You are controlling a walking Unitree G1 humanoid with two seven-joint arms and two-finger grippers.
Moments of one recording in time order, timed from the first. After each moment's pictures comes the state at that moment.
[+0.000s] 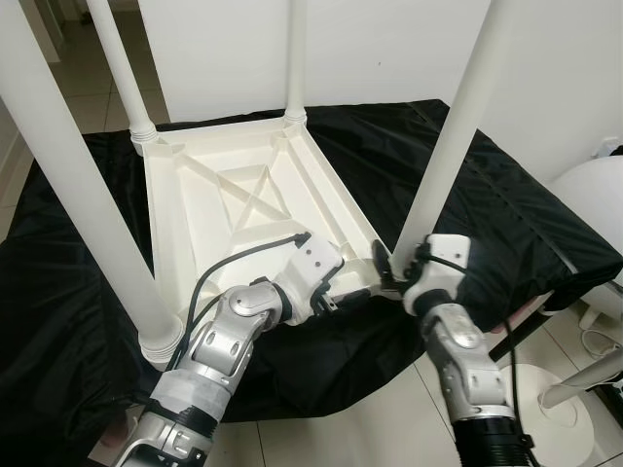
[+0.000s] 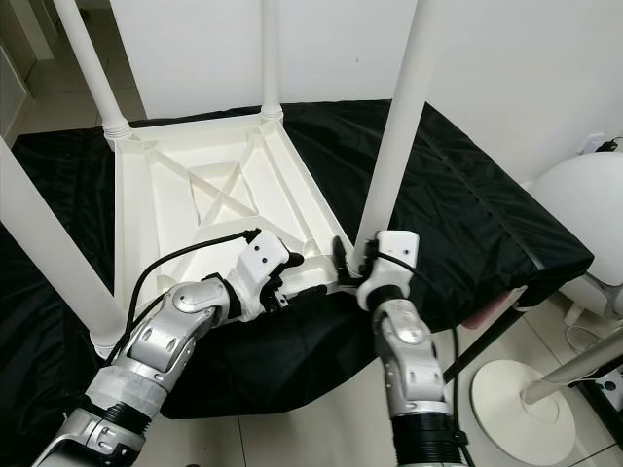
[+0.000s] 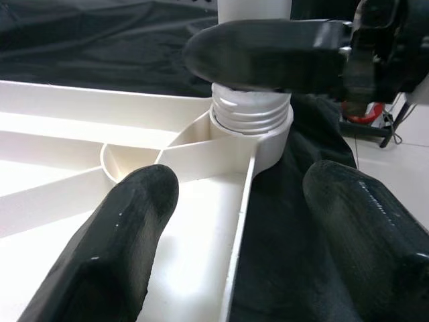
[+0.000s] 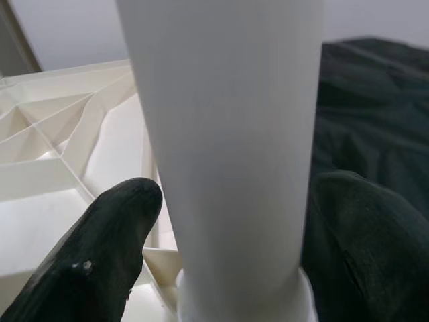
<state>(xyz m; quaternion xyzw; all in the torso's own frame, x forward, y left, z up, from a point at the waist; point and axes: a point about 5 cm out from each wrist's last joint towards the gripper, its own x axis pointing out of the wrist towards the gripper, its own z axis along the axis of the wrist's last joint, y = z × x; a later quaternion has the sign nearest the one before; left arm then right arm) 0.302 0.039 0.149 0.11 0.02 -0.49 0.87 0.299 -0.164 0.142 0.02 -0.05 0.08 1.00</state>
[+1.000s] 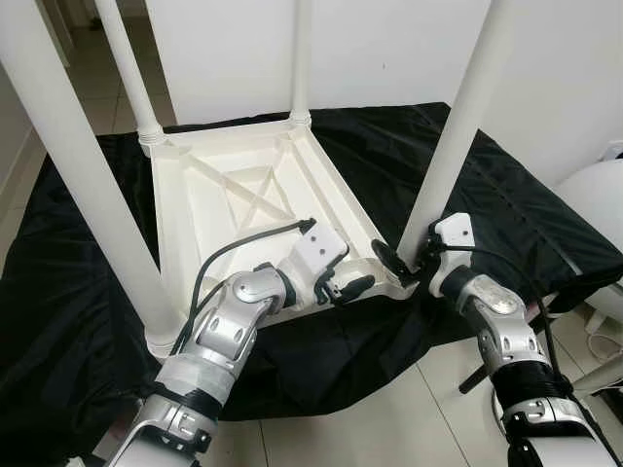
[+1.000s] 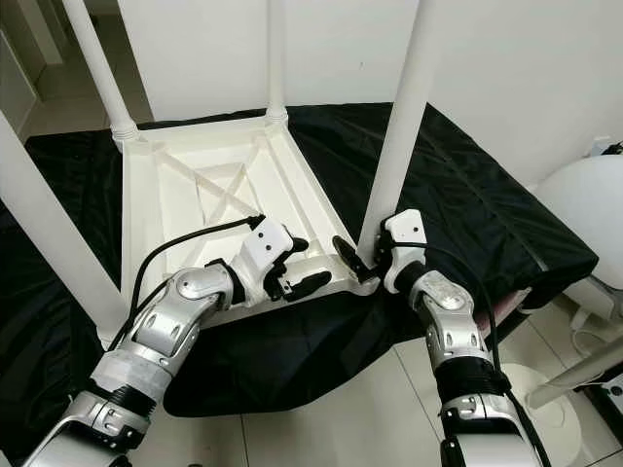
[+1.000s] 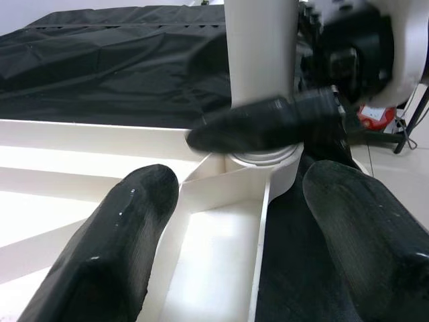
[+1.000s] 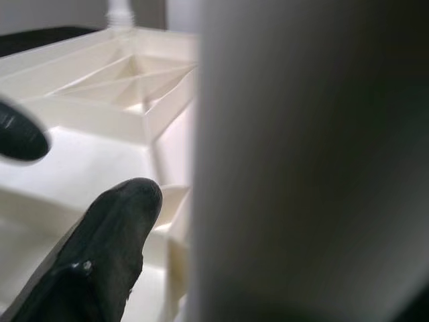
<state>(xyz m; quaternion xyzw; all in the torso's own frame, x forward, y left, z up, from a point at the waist) 0.311 0.033 0.162 0.12 -0.01 -0.49 0.86 0.337 -0.185 0.139 -0.09 -0.03 0.29 0.95</state>
